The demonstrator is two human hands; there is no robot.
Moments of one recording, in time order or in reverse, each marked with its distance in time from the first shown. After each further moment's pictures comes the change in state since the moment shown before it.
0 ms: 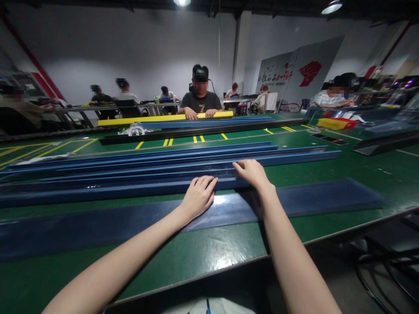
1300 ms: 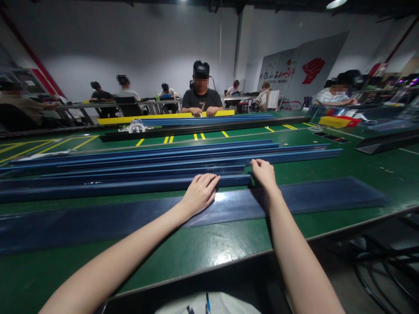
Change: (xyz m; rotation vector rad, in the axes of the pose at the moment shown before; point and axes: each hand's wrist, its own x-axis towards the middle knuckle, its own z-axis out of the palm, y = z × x) left_hand 0.001 -0.001 0.000 -0.035 0.034 0.064; right_hand -0.006 0.036 0.027 0.448 0.165 0.441
